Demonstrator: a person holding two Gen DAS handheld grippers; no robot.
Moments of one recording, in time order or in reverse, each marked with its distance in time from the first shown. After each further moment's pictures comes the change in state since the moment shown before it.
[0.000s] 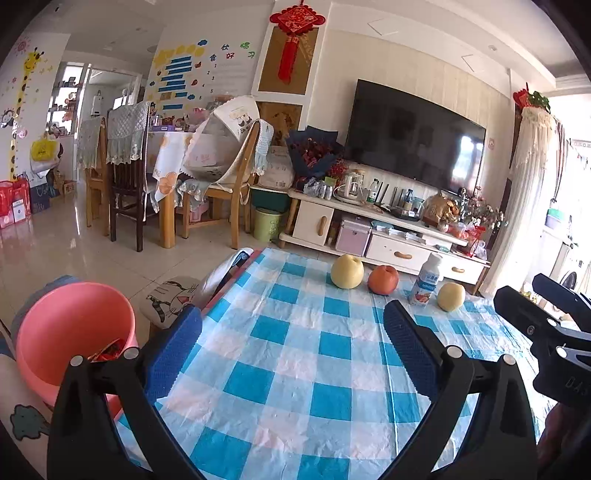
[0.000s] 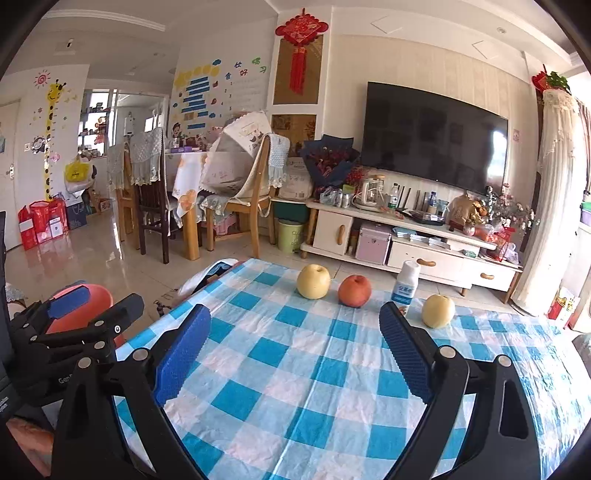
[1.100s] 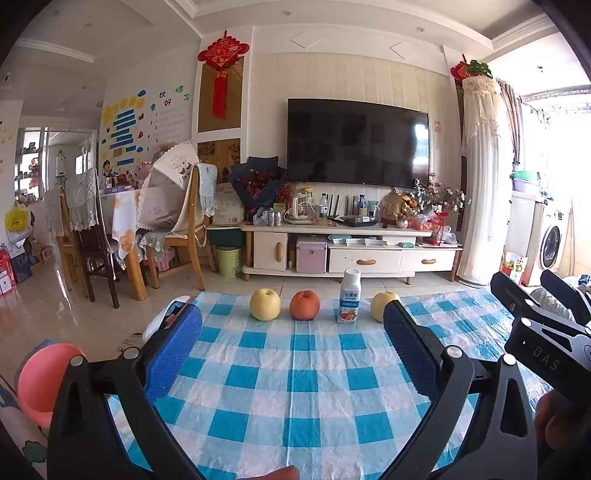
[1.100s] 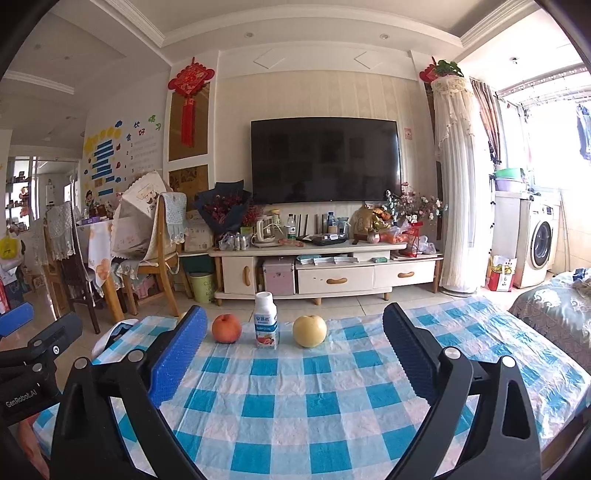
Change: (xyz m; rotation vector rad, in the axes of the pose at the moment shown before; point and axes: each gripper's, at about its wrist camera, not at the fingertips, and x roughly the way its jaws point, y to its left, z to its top) left arm -0.043 -0.181 0.018 0.205 -0.104 -0.071; right arm -0.076 -0.172 -0.022 0.221 -0.170 -0.292
